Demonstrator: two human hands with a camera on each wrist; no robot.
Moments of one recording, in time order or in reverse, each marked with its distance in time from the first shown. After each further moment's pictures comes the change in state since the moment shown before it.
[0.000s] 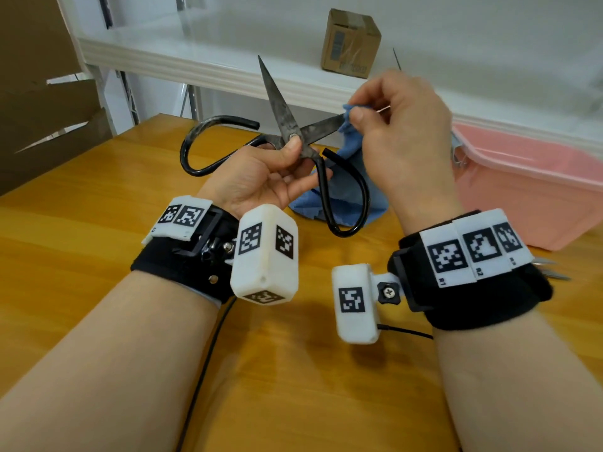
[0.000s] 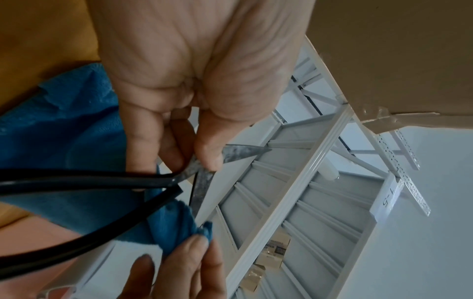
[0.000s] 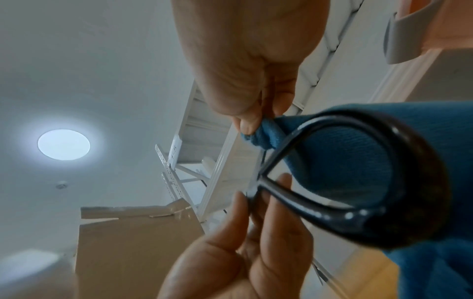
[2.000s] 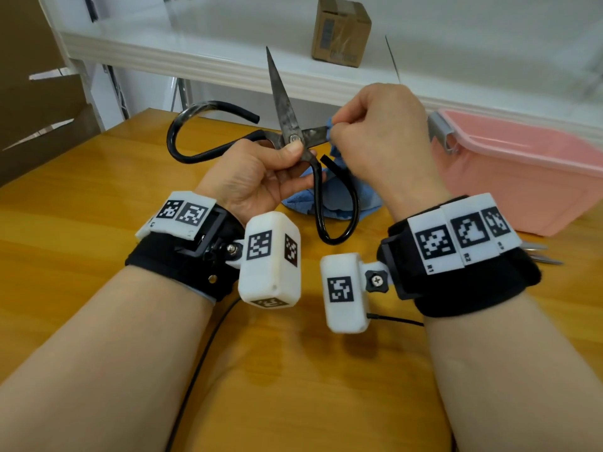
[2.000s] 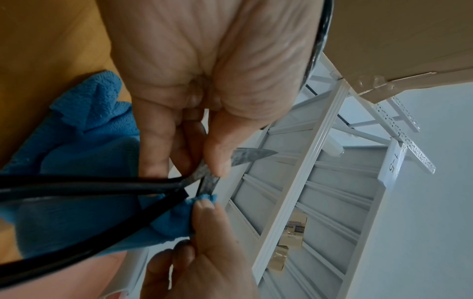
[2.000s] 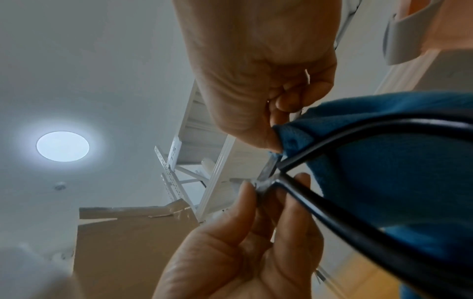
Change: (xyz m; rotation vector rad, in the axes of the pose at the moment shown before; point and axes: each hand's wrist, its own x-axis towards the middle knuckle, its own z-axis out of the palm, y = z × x) left_hand -0.009 -0.011 0.010 0.190 0.034 0.027; right_hand -0.004 -0.008 0.002 -0.101 -0.148 0.195
